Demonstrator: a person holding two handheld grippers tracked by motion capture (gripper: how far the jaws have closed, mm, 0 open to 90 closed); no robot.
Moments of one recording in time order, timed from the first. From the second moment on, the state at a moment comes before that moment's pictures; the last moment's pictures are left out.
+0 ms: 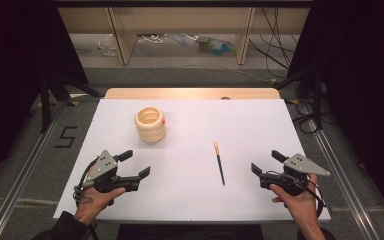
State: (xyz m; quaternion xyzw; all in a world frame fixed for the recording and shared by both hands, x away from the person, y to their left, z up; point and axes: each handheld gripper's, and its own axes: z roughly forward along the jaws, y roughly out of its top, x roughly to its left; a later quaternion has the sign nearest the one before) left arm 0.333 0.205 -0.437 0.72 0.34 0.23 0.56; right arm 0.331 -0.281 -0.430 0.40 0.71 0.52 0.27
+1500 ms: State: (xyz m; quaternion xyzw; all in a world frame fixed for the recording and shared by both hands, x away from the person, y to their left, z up) left arm 0.335 0.201 -0.438 0.73 0.34 0.22 0.56; right arm 0.377 -0.253 -0.415 0.40 0.80 0.40 0.20
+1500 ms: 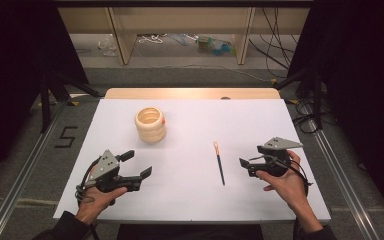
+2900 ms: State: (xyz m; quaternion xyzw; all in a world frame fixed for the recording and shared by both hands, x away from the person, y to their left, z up) left arm 0.335 0.200 -0.438 0.72 0.34 0.22 0.56; right arm 0.453 -0.171 -0.427 0.38 0.89 0.24 0.10
